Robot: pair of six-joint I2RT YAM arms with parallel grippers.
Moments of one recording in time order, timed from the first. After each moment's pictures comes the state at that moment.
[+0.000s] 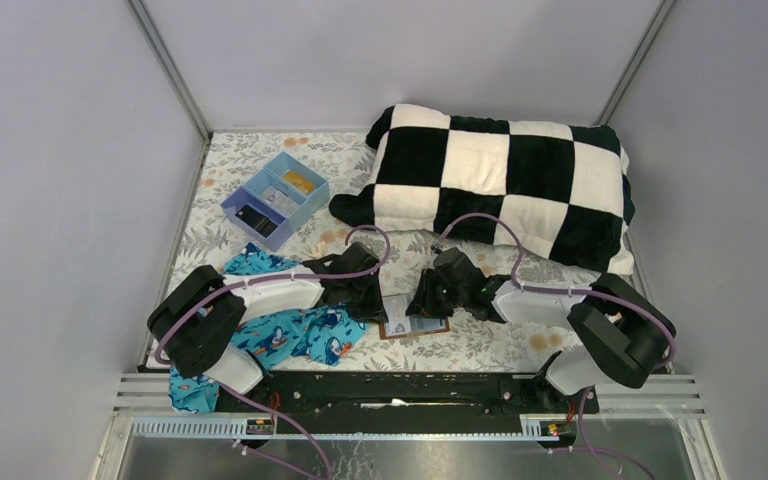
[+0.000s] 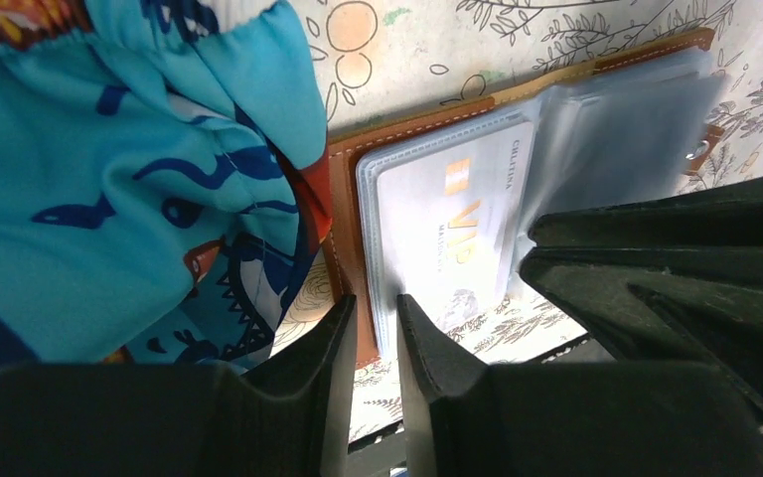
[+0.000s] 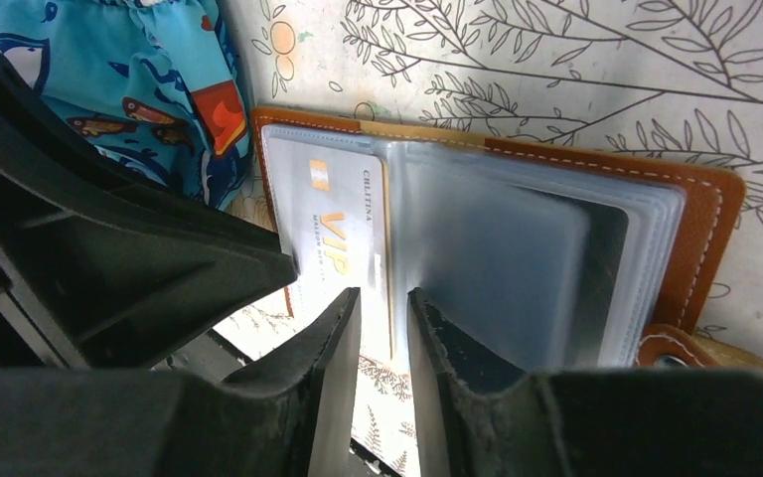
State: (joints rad) left arm -0.81 1.51 0.72 -0.29 0.19 -0.95; right arm 0.80 1.46 0.56 0.05 -0.20 0.90
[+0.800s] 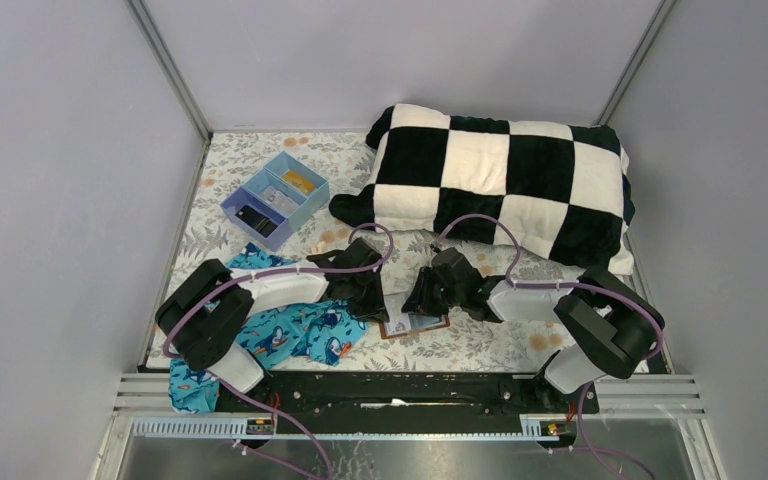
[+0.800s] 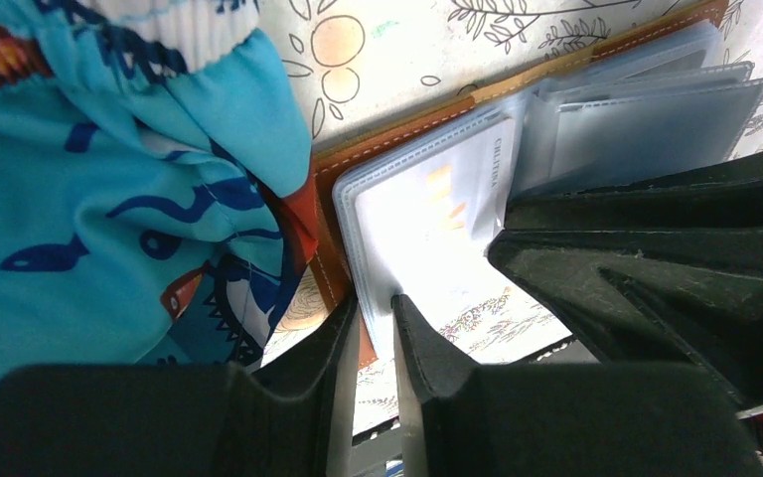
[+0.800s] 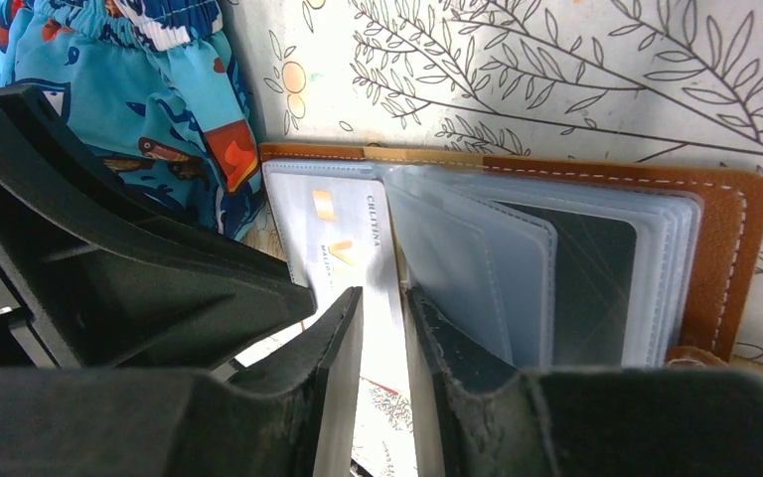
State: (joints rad) left arm -0.80 1.56 0.77 -0.32 0.22 -0.93; right arm 0.80 1.53 0.55 0.17 -0.20 0.95
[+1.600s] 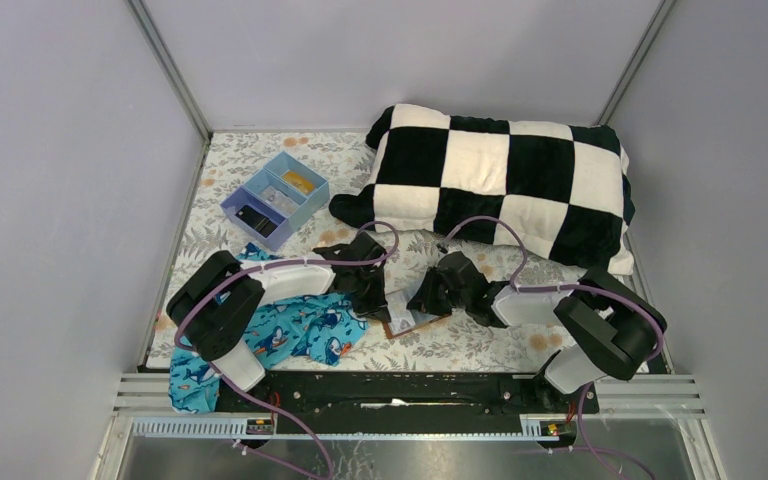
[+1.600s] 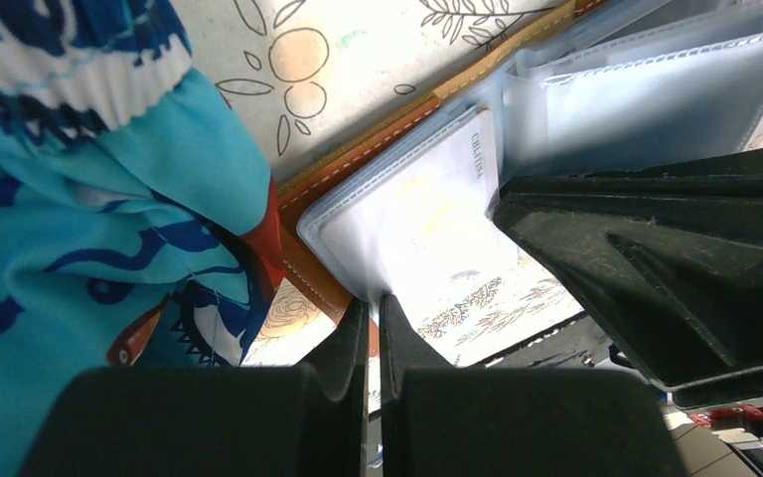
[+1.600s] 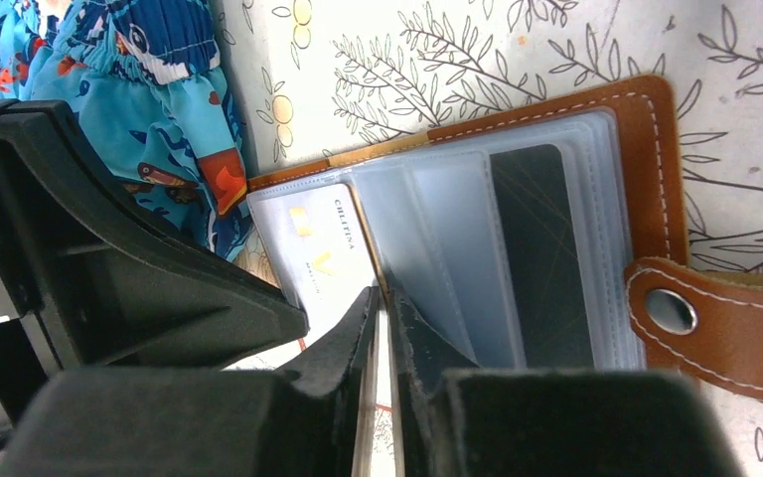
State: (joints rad) left arm -0.78 1.65 0.84 -0.36 0.29 -0.90; right arm 0.79 1.53 0.49 0.27 -0.16 0.95
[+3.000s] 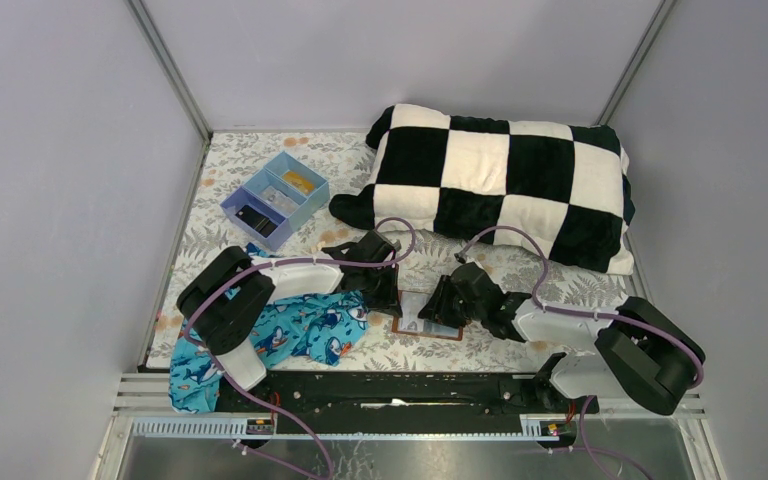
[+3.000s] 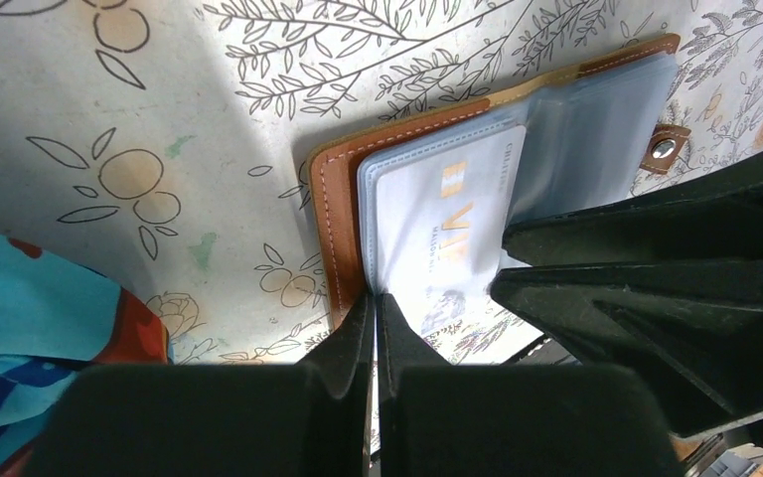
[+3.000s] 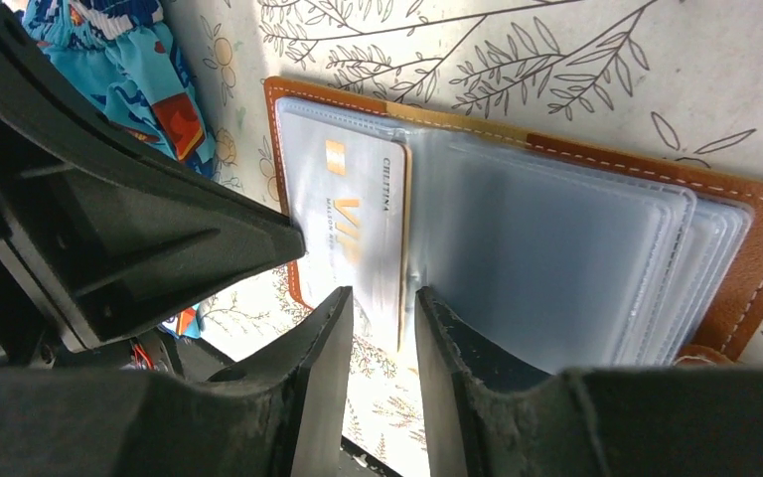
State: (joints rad) left arm -0.81 1.69 0.87 -0.25 0.32 -0.76; right arm 0.80 1.29 0.39 0.10 -0.09 1.03
